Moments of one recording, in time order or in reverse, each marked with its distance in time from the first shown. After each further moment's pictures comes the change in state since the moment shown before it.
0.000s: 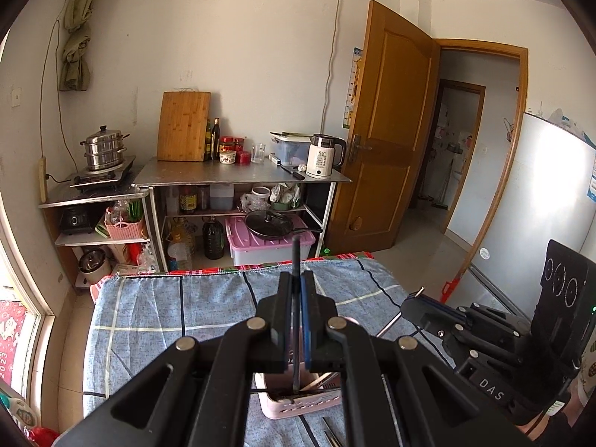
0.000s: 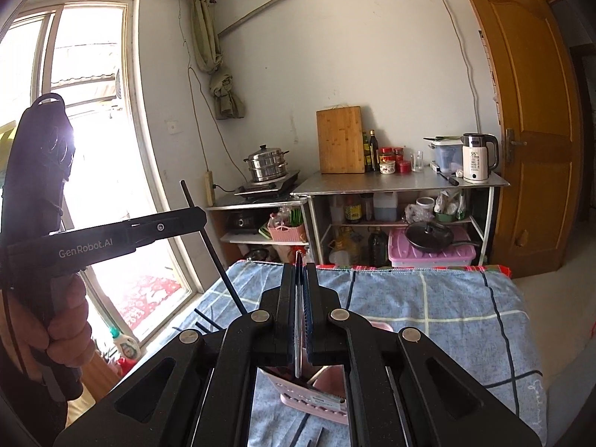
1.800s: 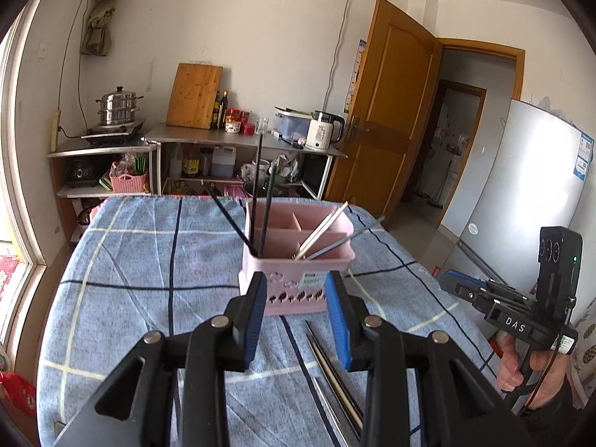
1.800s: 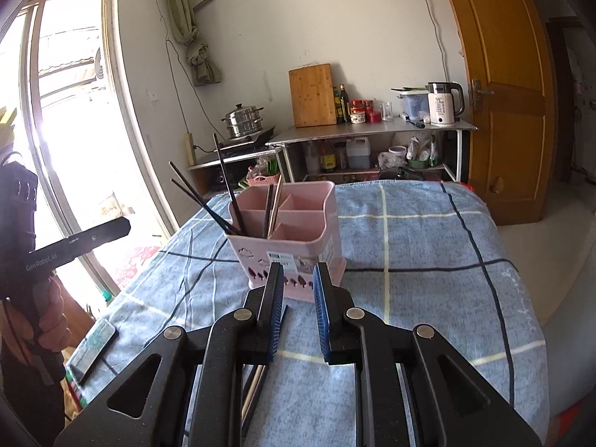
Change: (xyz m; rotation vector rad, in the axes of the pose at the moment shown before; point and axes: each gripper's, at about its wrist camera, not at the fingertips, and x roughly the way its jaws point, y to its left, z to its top) left arm -0.051 -0.014 -0.164 -0.079 0.030 -0.020; right arm -0.084 -0.037 -0.129 0.061 0.140 -0.068
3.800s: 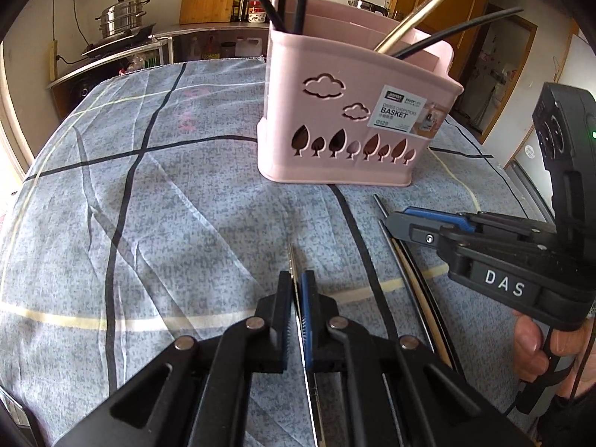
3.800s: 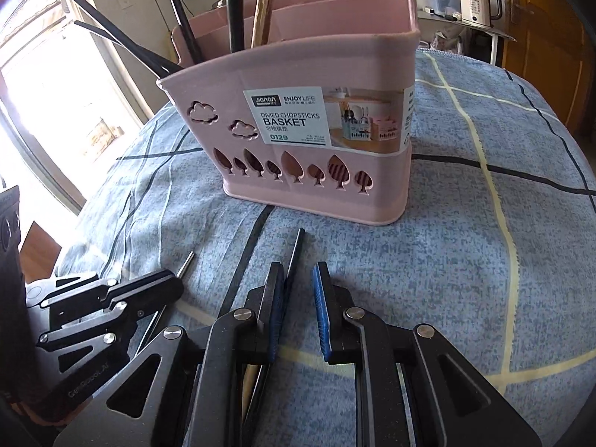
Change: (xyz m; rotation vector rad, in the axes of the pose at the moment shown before) left arm 0.135 0.022 -0.096 -0.023 0.378 0.135; right arm 0.182 0.011 -0.056 0.008 0.417 0.006
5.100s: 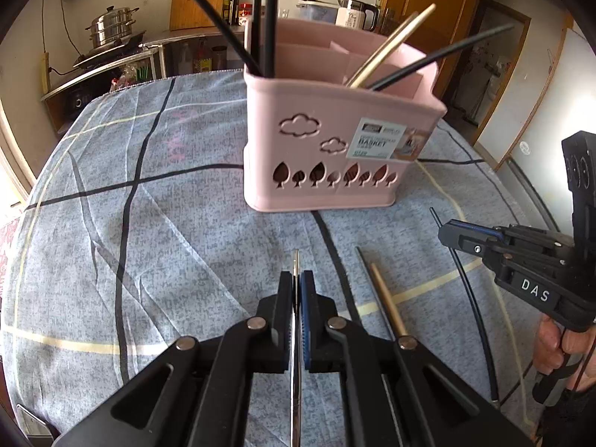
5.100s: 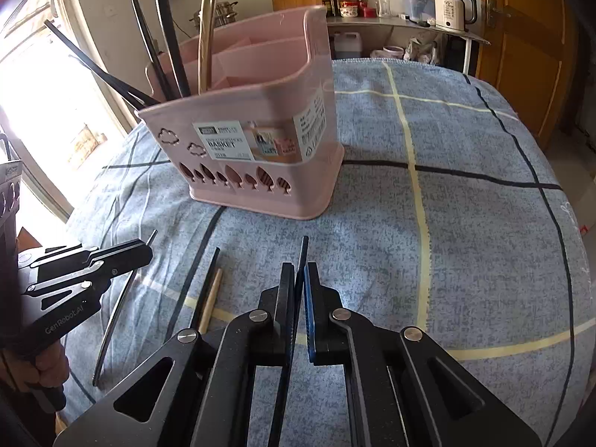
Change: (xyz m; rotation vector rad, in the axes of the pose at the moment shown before) left arm -0.020 -0.015 0.027 0.037 0.001 -0.011; right arm -0.048 -0.030 -0.003 0.017 -0.028 -0.069
